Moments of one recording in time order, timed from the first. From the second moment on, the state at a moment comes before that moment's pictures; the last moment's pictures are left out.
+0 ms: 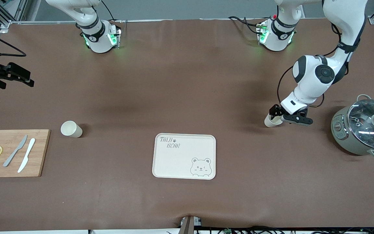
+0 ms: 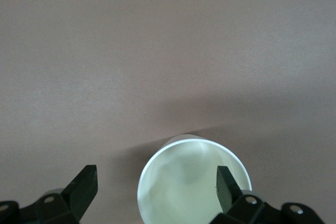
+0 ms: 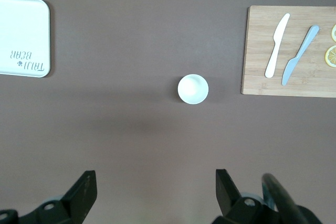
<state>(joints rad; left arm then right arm) 0.13 0.23 -0.26 -2.43 0.01 2.82 0.09 -0.01 -0.02 -0.03 -1.59 0.04 1.52 -0.09</state>
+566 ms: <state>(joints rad) 0.14 0.24 -0.26 -2.42 0.01 2.82 0.10 -0.01 -0.02 -0.03 -1.59 0.04 1.52 -0.09</state>
